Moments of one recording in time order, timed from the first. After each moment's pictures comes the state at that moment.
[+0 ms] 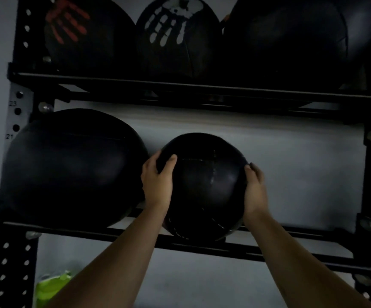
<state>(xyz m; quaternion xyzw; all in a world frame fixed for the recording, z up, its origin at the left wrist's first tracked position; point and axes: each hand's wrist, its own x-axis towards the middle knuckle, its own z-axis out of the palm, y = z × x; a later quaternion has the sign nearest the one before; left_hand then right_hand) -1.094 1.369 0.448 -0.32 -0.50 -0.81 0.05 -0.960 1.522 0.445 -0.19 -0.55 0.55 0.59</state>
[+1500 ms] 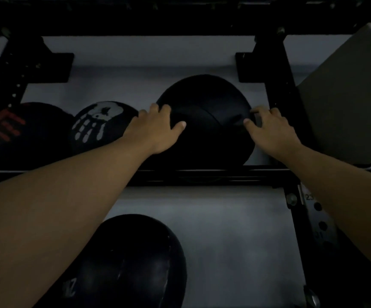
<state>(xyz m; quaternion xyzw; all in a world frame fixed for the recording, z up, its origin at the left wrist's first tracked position) -0.921 1.392 0.738 -0.44 -0.72 -0.28 0.47 -0.718 1.584 0.733 -0.26 -0.74 -0.04 0.62</state>
